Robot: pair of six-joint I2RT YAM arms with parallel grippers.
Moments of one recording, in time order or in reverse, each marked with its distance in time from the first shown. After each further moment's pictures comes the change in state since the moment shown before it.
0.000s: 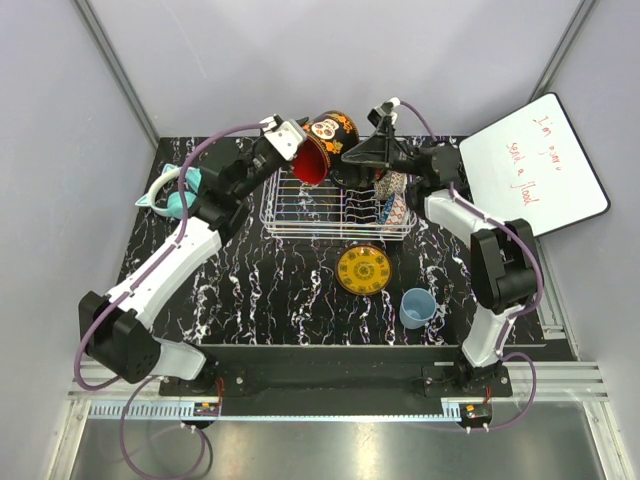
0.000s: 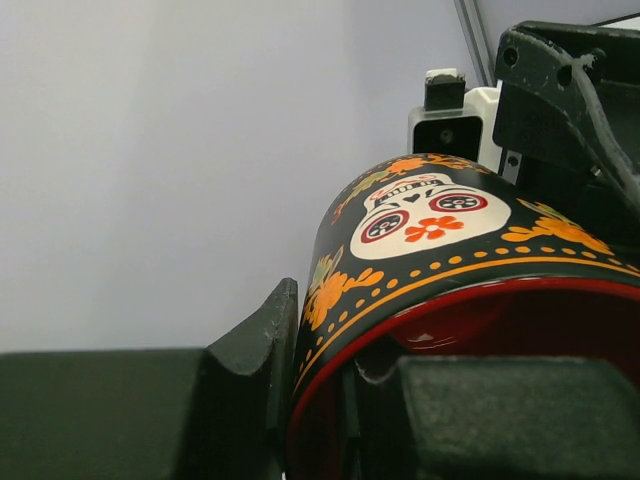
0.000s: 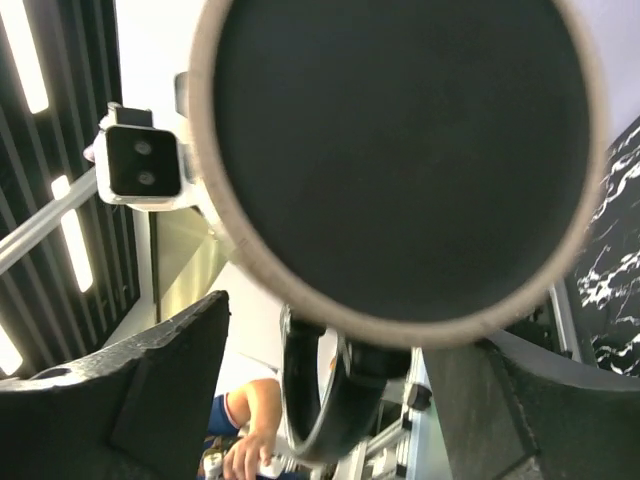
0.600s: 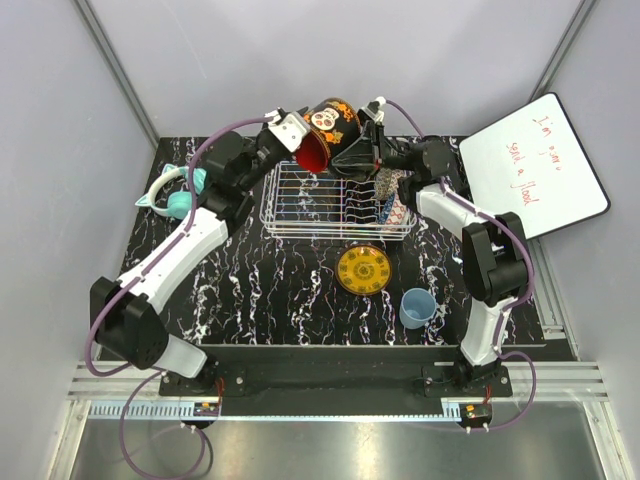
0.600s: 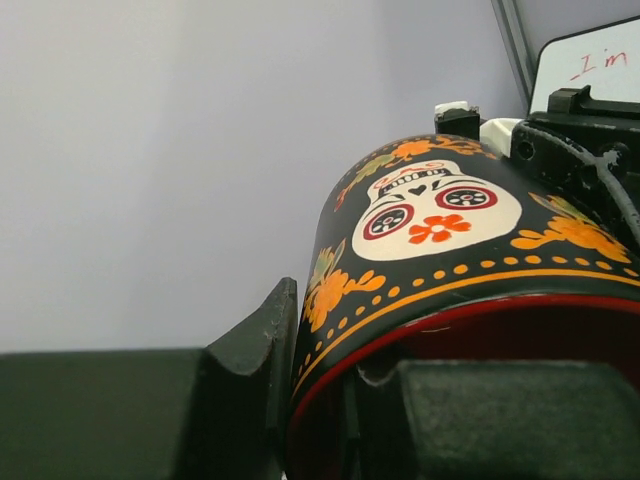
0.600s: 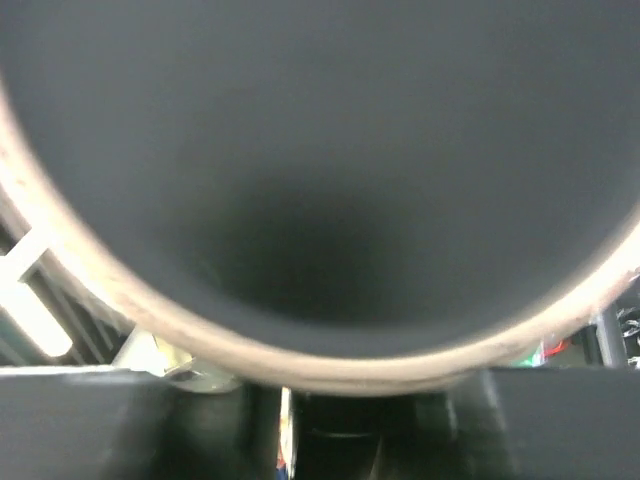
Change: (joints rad) left arm 0.015 0.089 0.048 0.065 -0.018 0.030; right arm 0.035 0.079 0.098 -0.002 -0.061 0.081
